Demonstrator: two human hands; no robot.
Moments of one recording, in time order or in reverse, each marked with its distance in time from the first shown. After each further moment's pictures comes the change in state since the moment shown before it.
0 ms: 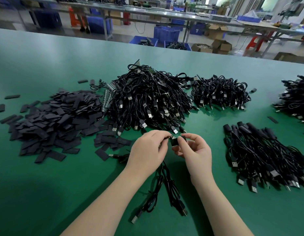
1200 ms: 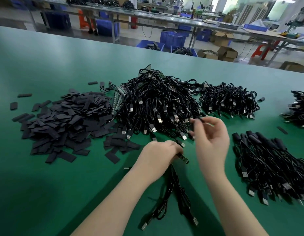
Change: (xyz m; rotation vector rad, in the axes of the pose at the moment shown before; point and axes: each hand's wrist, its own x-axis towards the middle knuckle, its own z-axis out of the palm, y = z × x) left_hand 0.007 -0.014 -0.006 0.245 -0.341 0.178; right_hand 0.009 -0.051 0.028 -0.042 0.085 -0.369
